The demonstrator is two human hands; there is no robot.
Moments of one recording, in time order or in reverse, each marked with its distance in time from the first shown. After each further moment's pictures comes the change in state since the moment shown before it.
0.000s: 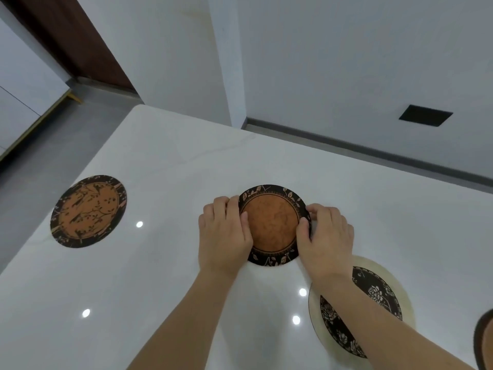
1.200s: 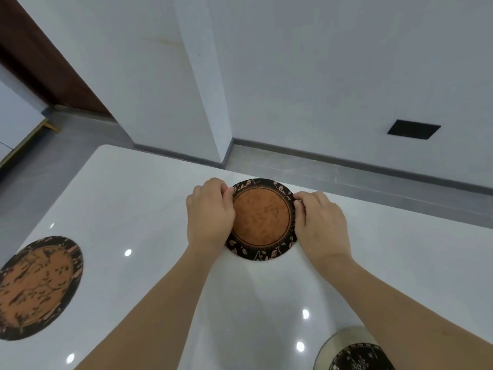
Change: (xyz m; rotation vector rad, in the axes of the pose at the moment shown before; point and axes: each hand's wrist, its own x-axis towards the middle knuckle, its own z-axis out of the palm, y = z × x) left_hand 0.153 0.016 0.034 -0.274 0.012 -0.030; right_hand 0.132 0.003 0.013 -0.044 -0.011 -0.125
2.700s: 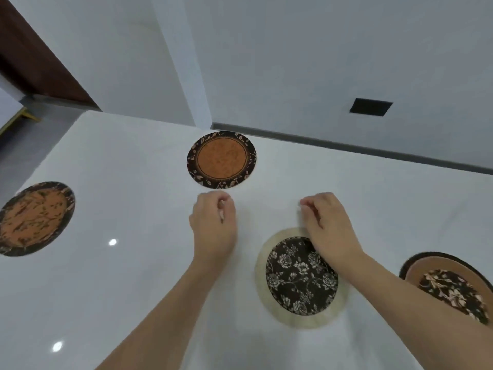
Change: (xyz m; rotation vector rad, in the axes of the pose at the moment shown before) left_hand -0.176 0.052 -0.008 -0.382 -0.019 -0.153; right_hand -0.143 0.074 -0.083 0.231 -0.138 0.072
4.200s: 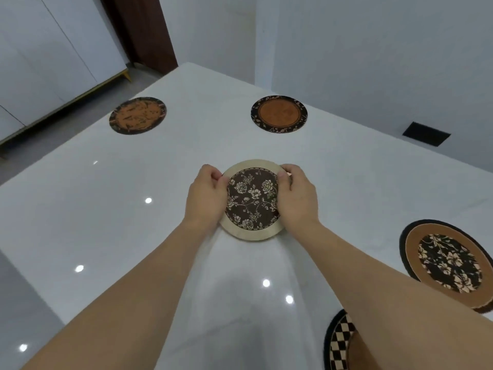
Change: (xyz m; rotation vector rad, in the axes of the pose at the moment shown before) left_hand -0.139 -0.025 -0.095 -0.032 0.181 -0.213; right_hand -0.112 -0.084 0.051 0.293 -0.071 -0.064
